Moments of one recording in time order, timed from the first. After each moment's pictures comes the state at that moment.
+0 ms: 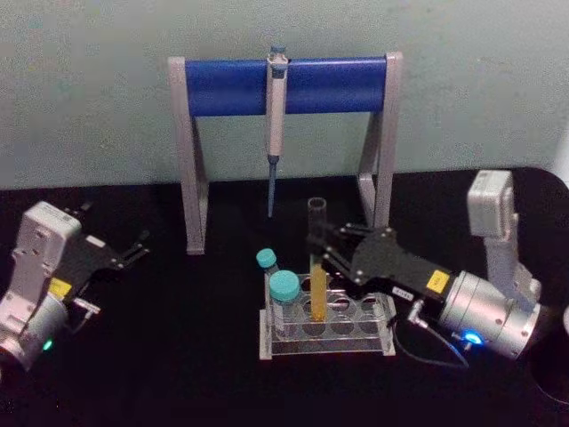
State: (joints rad) left arm -0.20 0.60 0.45 -1.41 -0.25 -0.12 0.03; right arm 0.24 0.49 -0.46 -1.51 0.55 -0.10 0.62
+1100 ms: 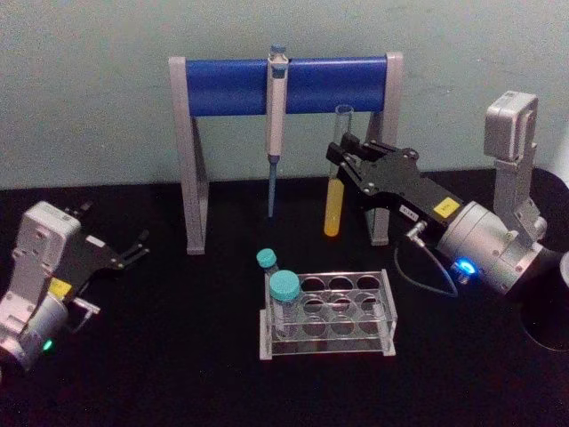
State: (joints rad) left arm -0.20 0.60 0.45 -1.41 -0.25 -0.12 0.03; right arm 0.32 0.40 -0.38 -1.51 0.50 -0.06 0.46
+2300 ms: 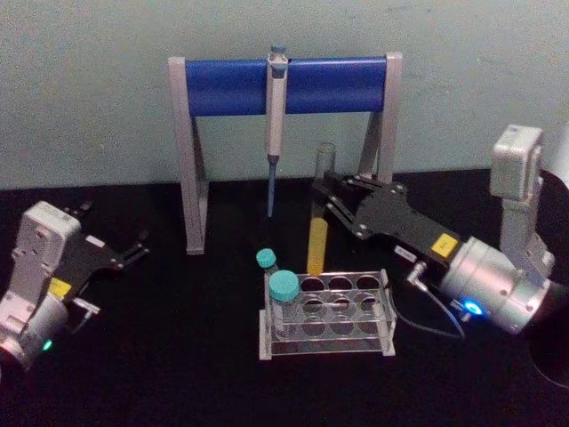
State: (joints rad) left arm -0.20 0.60 0.45 -1.41 -0.25 -0.12 0.03; right arm 0.21 0.46 -0.39 -1.65 0.54 -0.05 0.52
